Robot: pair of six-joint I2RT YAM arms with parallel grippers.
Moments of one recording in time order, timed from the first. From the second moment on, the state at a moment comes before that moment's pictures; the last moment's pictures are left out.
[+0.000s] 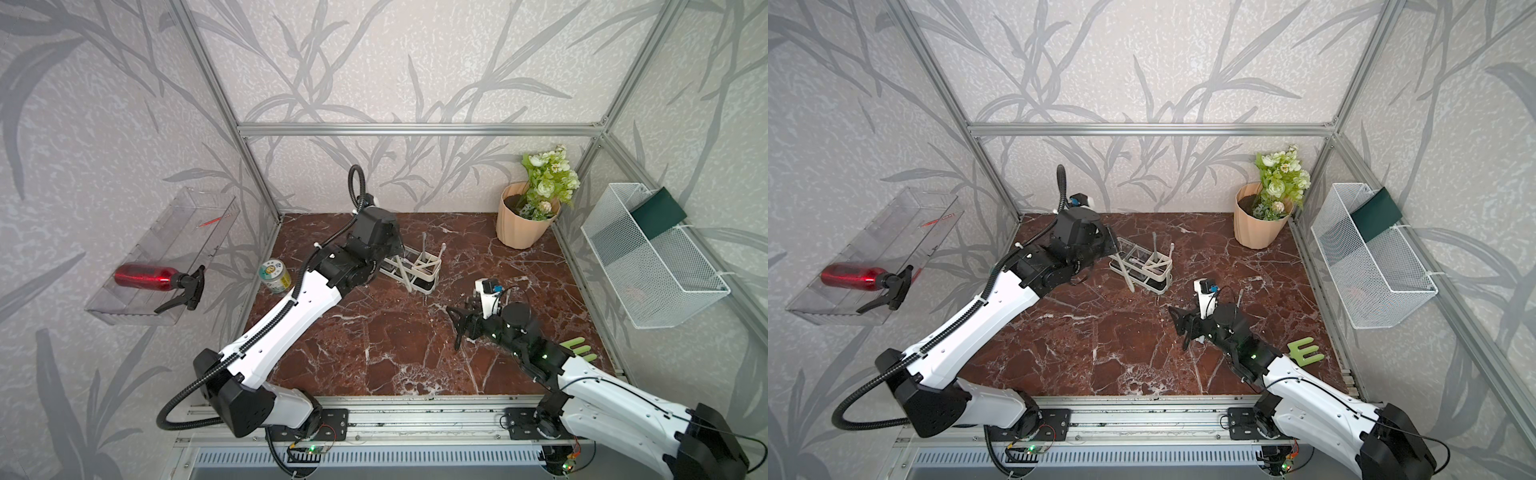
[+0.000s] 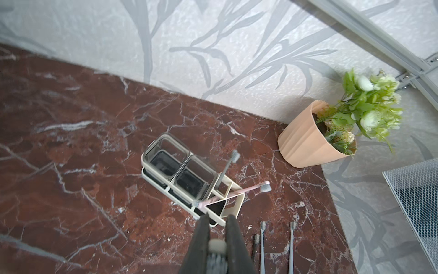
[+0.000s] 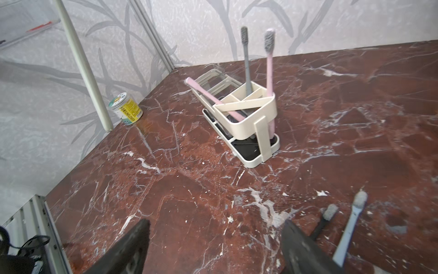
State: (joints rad) left arm -0.68 1.44 1.55 -0.62 -0.37 -0.64; right arm 0.71 0.87 0.37 0.18 0.05 0.40
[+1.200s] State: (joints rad) left arm -0.79 1.85 1.53 0.09 -0.79 -0.31; right arm 0.68 0.86 0.32 0.29 0.07 0.43
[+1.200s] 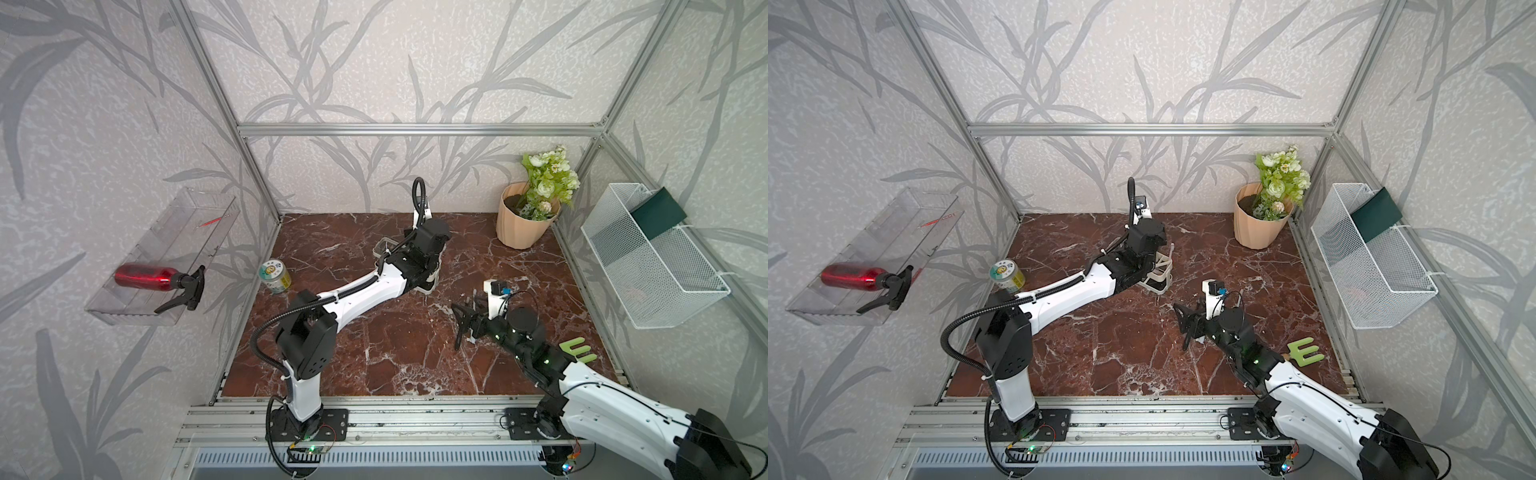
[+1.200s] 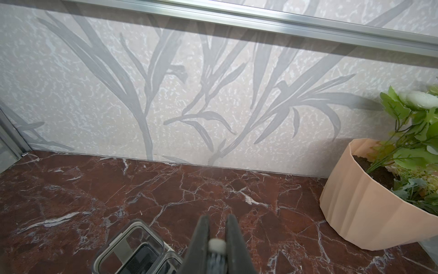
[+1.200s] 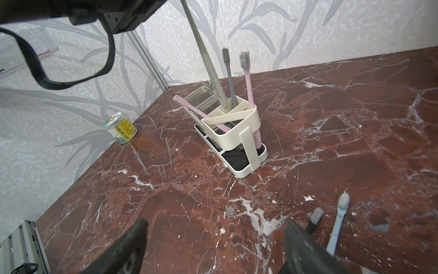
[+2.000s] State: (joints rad) left arm -0.82 1.88 1.50 0.18 -0.86 -0.27; right arm 0.68 0.89 0.32 0.32 0.03 0.43
